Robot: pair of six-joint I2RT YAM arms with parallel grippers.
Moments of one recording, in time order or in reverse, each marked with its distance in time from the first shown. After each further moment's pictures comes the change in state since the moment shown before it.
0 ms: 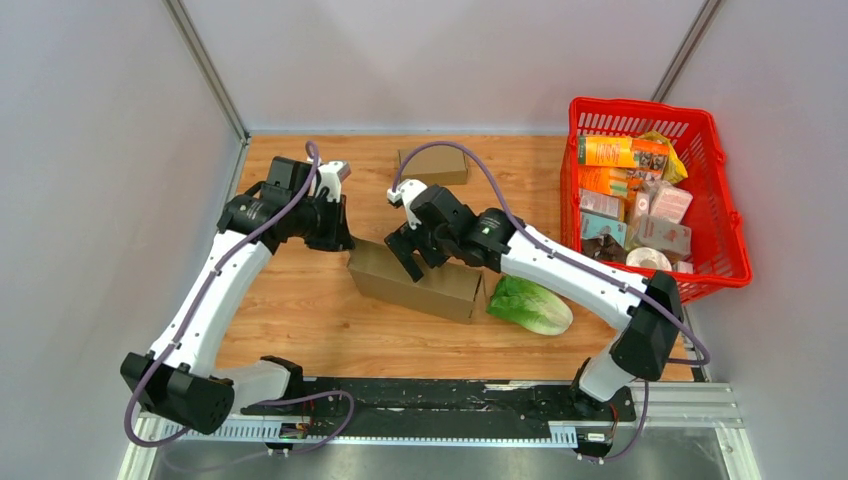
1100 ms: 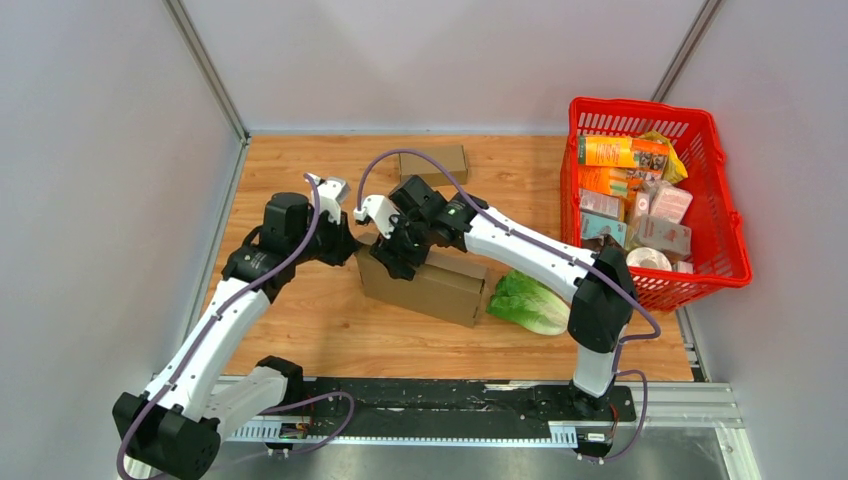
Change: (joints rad) left arm 0.003 -0.223 -0.400 0.462 -0.034 0.079; right arm -0.039 0.261 0.197 -0.050 -0.368 -0.365
